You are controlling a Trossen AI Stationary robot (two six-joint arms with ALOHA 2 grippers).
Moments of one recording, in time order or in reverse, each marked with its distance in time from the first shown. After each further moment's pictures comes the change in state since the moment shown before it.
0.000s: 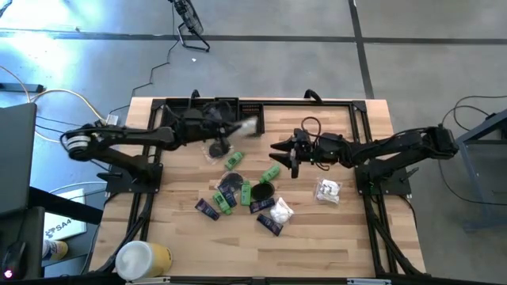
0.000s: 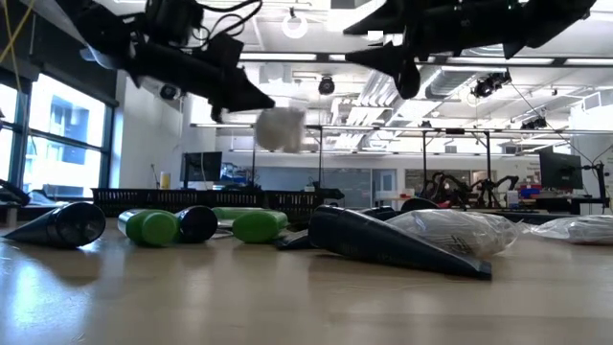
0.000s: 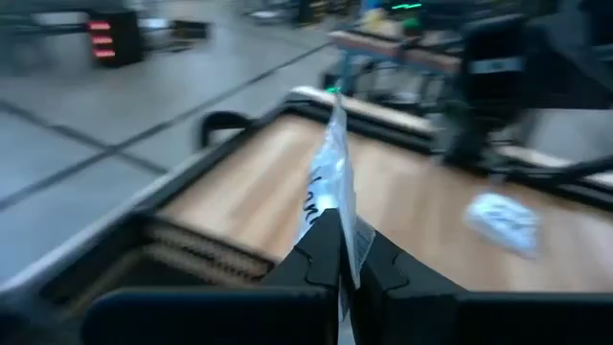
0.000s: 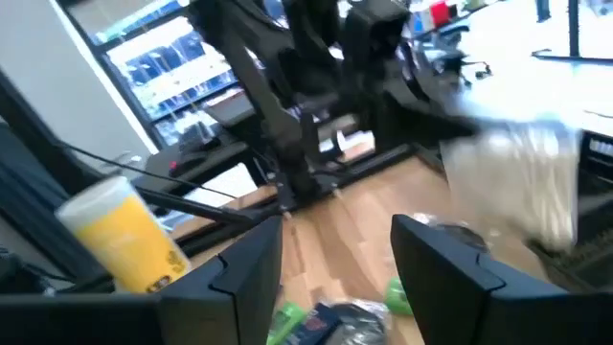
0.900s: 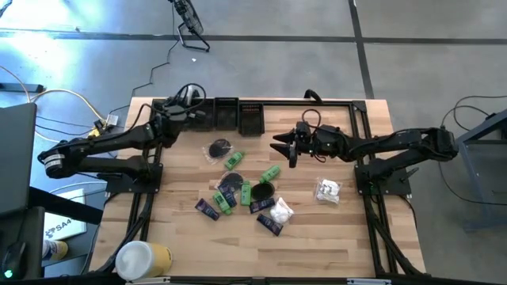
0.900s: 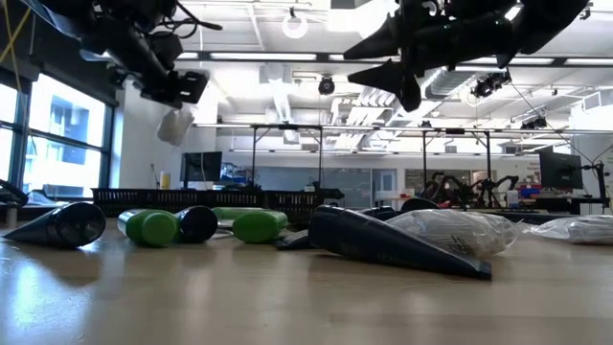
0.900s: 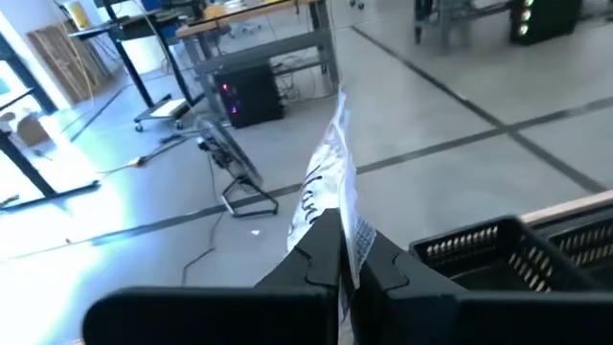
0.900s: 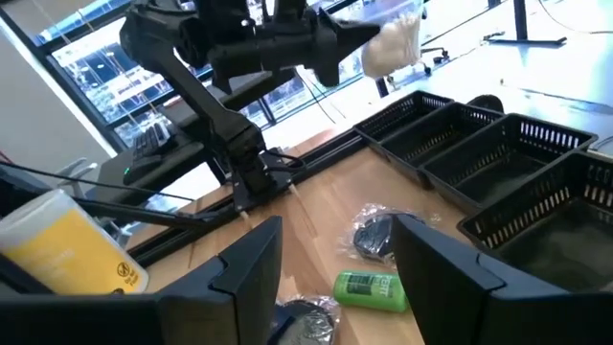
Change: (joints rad) left arm 0.057 -0.331 0.000 -0.540 -0.982 -0.004; right arm -0.113 -0.005 0.000 -0.048 -0.025 0.032
